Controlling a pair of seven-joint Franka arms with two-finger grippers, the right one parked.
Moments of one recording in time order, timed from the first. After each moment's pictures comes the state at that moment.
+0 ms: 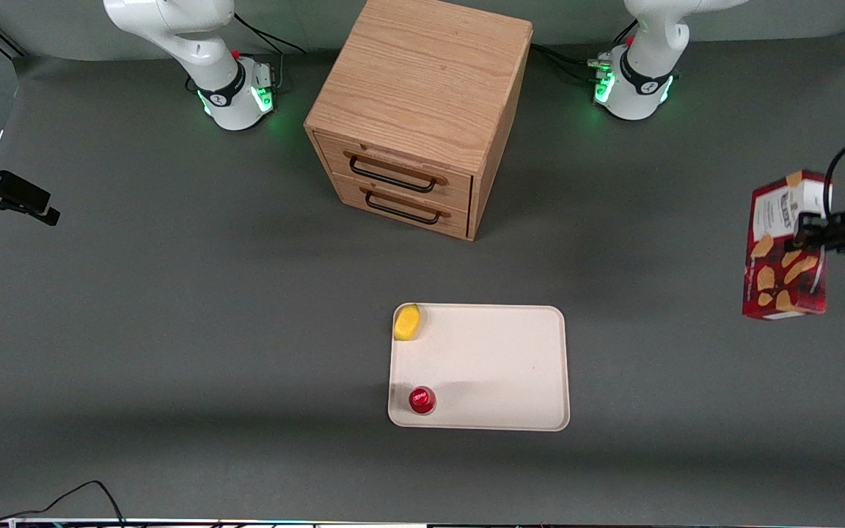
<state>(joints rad) 0.10 0.18 -0.10 -1.41 -0.08 1.45 0.12</state>
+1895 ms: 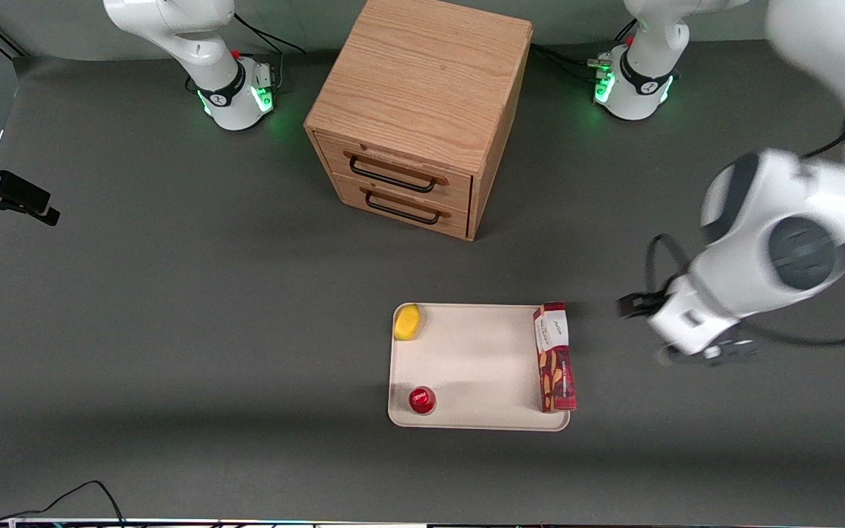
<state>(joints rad) 0.10 0.35 -0.33 -1.41 0.12 1.63 -0.20</state>
